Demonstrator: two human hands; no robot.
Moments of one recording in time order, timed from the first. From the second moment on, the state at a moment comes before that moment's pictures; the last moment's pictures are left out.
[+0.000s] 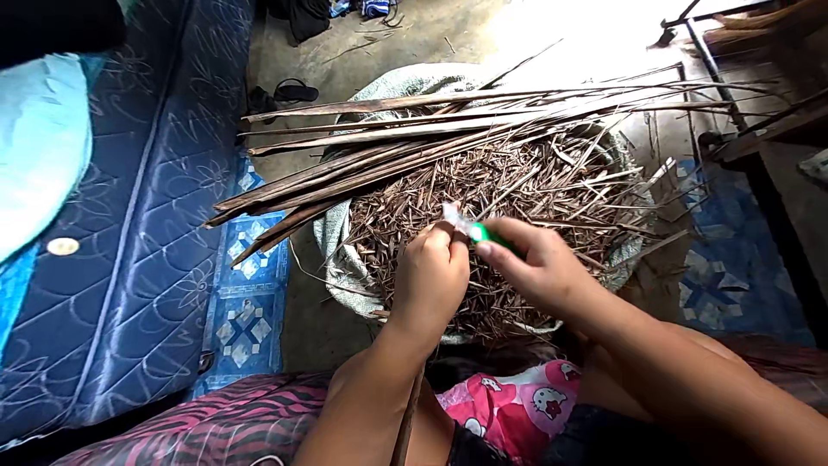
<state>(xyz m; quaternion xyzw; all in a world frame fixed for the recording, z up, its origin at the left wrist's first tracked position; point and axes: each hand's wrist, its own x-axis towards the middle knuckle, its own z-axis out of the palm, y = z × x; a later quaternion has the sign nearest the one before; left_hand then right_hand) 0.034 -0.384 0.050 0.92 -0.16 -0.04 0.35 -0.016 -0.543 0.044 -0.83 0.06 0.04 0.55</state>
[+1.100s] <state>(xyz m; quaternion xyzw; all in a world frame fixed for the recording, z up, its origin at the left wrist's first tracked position) 0.036 -0.381 0.053 0.91 -0.17 -0.07 0.37 -0.001 -0.557 0.029 -0.90 0.09 -0.02 0.43</state>
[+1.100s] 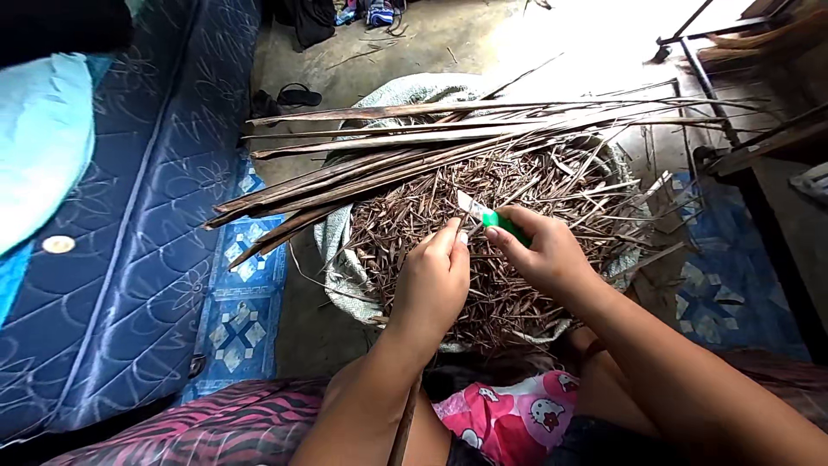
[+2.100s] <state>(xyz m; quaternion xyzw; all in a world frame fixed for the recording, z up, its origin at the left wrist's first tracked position) 0.027 -0.381 0.059 0.92 -0.18 -0.02 0.34 -0.017 -0.547 0.048 -0.81 0.01 0.06 0.58</state>
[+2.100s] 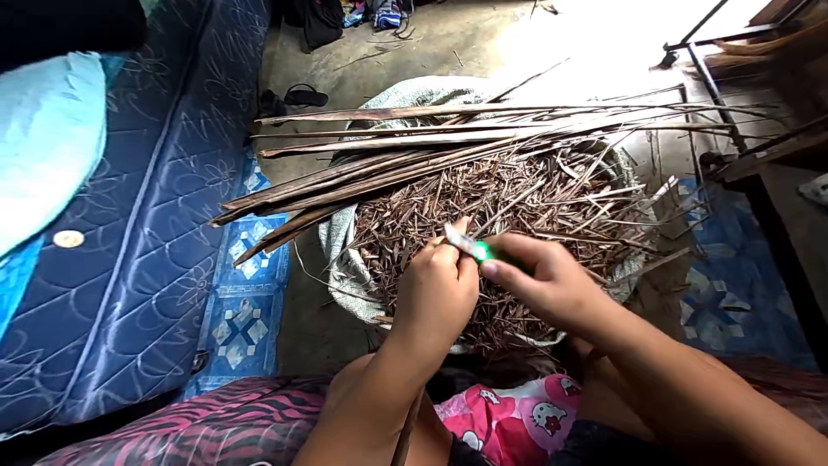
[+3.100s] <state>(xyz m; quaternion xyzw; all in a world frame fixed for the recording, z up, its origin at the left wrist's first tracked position) 0.031 -0.376 0.058 0.92 -0.18 -0.02 0.34 0.007 -0.585 0.038 -0.87 0.15 -0.08 0.46</state>
